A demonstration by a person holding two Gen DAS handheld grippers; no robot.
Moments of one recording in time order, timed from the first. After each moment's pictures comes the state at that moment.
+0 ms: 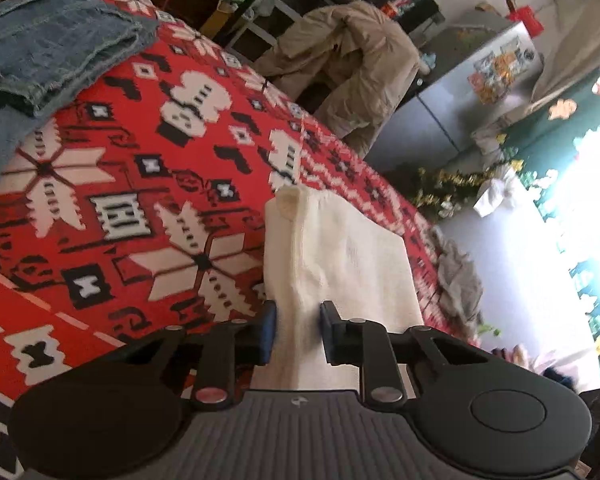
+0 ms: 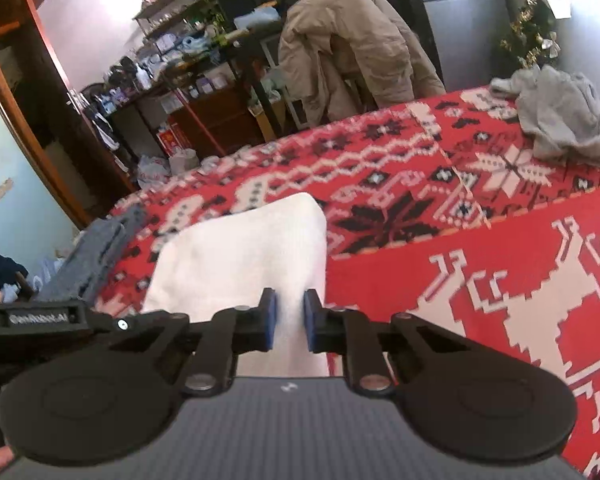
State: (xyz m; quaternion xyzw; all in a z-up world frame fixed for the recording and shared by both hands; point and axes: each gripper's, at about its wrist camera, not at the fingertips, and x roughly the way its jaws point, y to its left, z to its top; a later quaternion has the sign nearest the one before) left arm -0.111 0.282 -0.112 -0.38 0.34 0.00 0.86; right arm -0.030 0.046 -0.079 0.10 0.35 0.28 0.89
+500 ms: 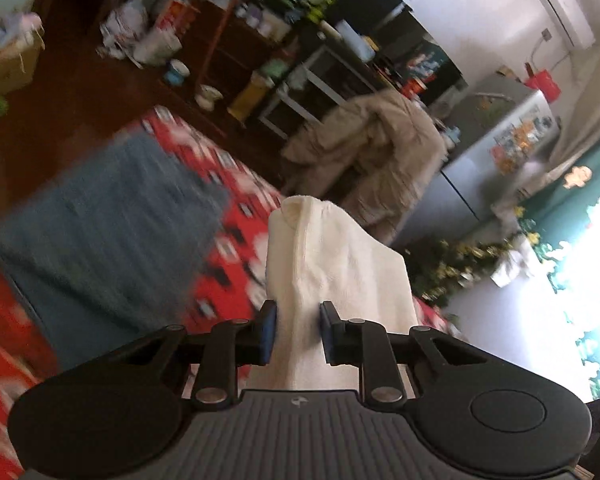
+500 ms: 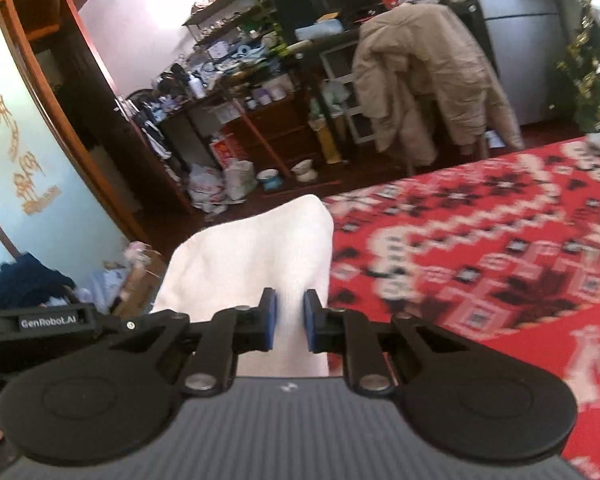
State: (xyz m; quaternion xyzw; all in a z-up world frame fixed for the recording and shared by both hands) left arm -0.120 0.434 -0.010 -0.37 0.29 0.07 0.88; right arm -0.032 0.199 0.010 0.13 0.34 0.34 0.87
